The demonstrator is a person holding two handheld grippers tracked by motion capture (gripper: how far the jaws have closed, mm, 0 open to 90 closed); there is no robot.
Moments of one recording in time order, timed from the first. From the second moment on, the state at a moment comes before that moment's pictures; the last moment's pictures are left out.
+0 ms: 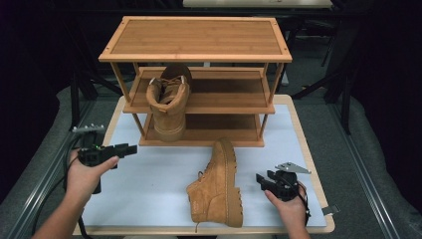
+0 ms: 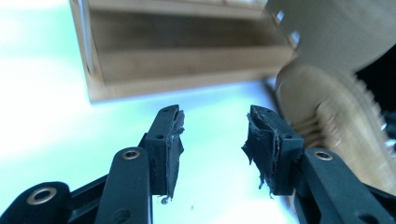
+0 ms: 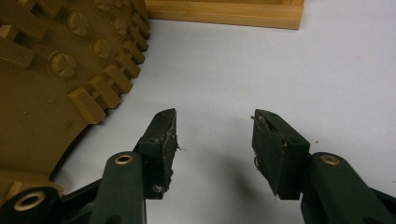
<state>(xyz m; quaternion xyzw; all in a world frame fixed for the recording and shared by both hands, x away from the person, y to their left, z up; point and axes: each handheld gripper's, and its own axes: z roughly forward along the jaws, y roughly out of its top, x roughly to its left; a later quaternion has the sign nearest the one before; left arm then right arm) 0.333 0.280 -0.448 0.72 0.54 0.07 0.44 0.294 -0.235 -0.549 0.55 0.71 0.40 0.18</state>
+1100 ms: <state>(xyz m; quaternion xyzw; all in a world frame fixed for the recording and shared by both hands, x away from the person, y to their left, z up) 0.305 0.289 -0.546 0.71 0.55 0.06 0.43 0.300 -0.194 -0.480 0.51 0.76 0.39 0.14</state>
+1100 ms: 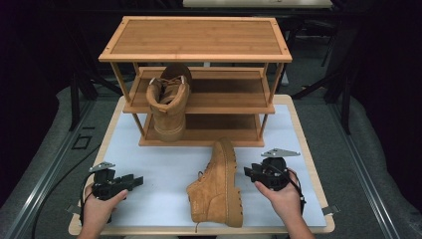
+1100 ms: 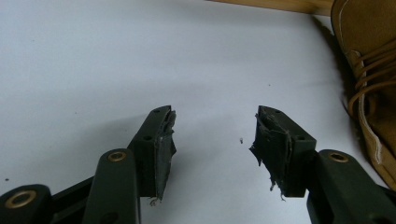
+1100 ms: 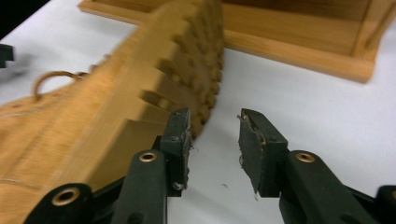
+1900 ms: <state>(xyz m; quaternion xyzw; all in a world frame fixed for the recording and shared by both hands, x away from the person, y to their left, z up) 0.306 0.288 -0.550 0.71 0.55 0.05 0.43 0.295 -0.177 -0.483 0.49 0.77 0.37 0.18</state>
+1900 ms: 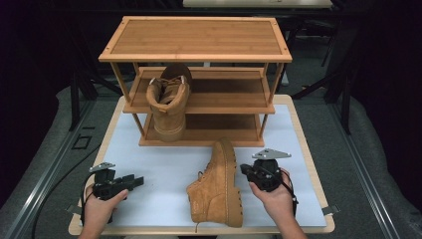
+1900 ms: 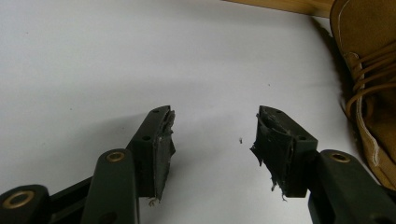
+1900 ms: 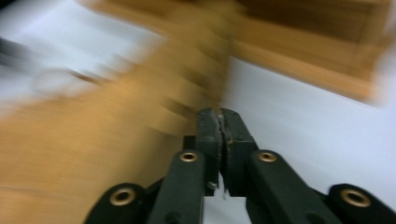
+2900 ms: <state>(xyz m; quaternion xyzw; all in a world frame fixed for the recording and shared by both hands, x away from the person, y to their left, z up) 0.305 0.288 -0.551 0.70 0.56 0.05 0.43 0.282 -0.197 -0.479 0.47 0.76 0.44 0.12</state>
